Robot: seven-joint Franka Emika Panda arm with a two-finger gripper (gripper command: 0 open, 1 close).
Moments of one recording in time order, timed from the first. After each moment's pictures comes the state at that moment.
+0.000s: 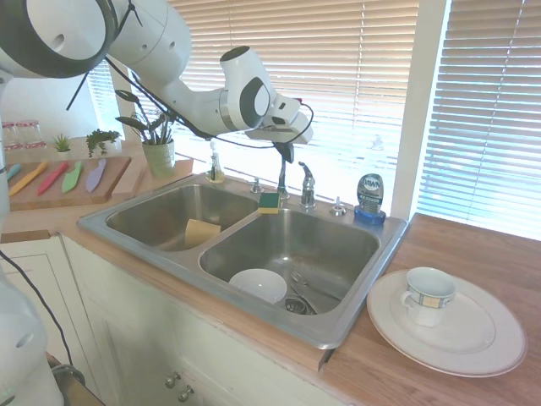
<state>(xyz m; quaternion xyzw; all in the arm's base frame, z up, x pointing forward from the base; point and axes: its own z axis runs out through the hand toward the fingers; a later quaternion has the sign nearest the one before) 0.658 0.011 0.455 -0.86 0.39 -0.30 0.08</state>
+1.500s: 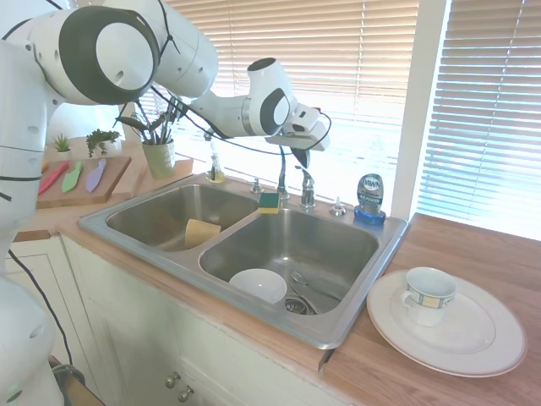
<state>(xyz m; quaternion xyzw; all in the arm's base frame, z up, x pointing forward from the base) 0.708 -0.004 0.424 -0.87 0.41 -0.28 0.08</state>
